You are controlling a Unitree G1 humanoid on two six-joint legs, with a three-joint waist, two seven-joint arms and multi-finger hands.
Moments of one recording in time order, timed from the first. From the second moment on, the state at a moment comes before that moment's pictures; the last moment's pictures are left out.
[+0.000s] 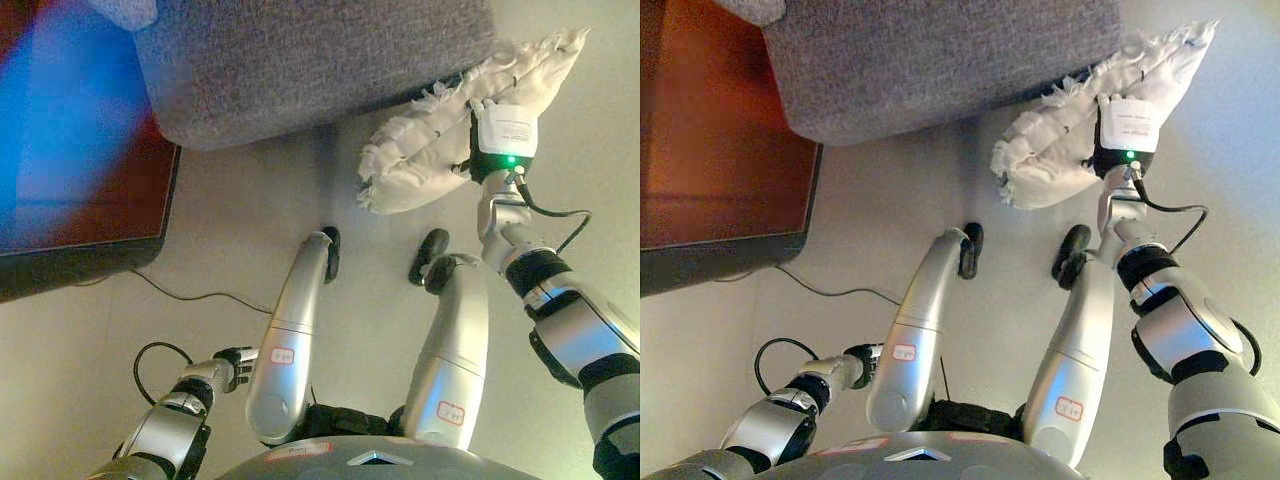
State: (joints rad) left arm -0.27 0.27 -0.24 1.18 -0.42 0.36 0.03; right arm -0.87 -0.61 0.70 0.89 -0.55 0.30 -0.51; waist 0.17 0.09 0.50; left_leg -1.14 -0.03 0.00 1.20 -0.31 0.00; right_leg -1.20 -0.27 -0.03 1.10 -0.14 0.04
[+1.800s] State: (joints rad) left arm -0.16 0.28 -0.21 1.14 -0.40 0.23 0.07; right arm -0.69 -0.60 0.73 0.85 -0.43 0.16 -0.14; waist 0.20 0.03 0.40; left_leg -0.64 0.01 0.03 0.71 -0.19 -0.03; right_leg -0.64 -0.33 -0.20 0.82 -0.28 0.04
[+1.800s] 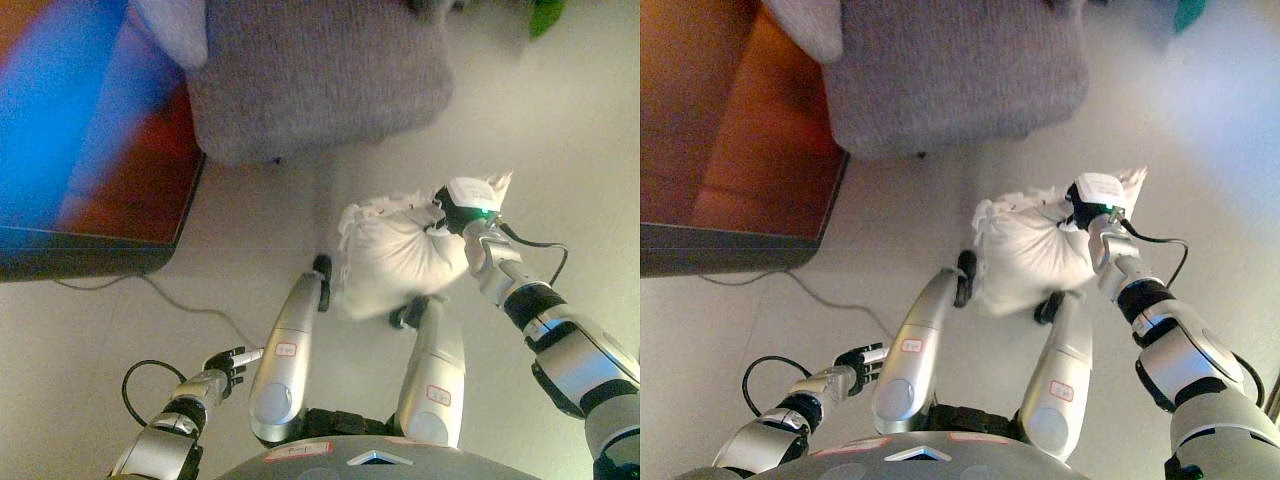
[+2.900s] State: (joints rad) left arm -0.08 0.32 -0.05 1.23 -0.24 0.40 0.04; right arm -0.99 -0.85 0.76 0.64 -0.19 0.14 0.31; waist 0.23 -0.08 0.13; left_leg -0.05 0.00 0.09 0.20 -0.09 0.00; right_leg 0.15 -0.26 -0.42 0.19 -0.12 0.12
